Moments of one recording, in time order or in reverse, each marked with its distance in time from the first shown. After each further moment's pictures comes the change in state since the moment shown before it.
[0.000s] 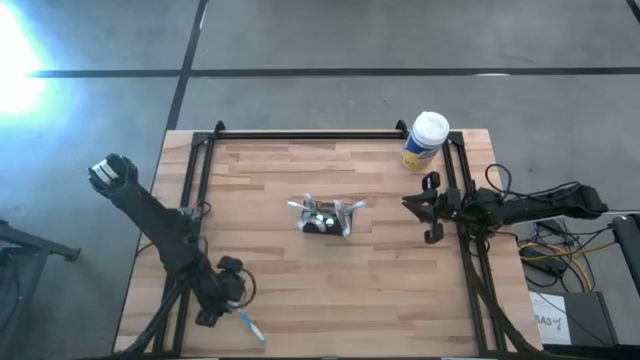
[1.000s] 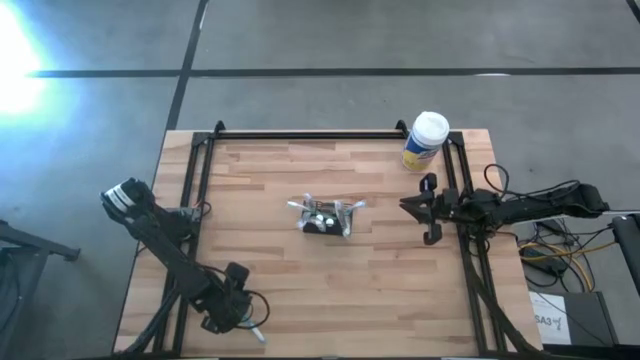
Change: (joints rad) left arm -0.039 0.327 0.144 -0.138 -0.031 0.133; right arm 0.000 0.035 0.000 0.001 -0.007 0.050
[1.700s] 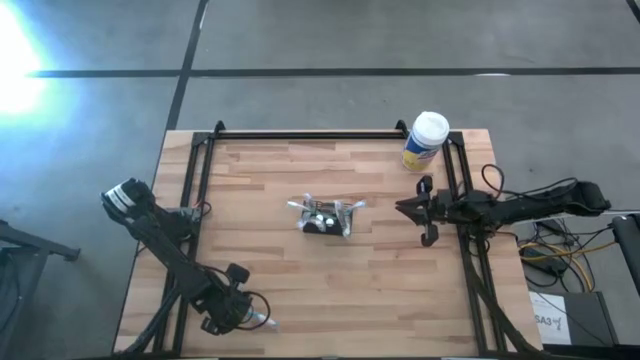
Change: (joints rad) left arm 0.000 -0.001 0.009 0.007 0.013 0.001; right arm 0.000 0.070 0.000 0.000 0.000 0.054
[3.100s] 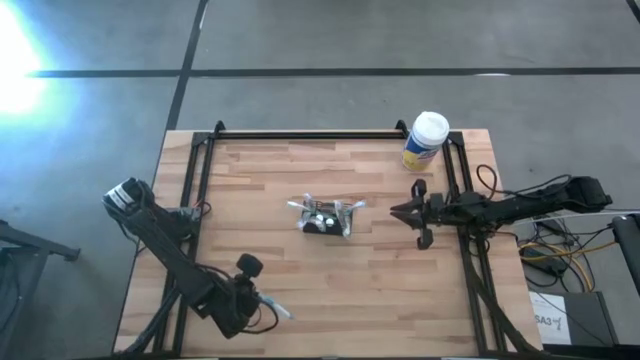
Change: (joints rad) left arm 0.045 -0.002 0.248 -0.294 -0.360 0.257; right arm 0.000 0.148 0.000 0.089 -0.045 -0.019
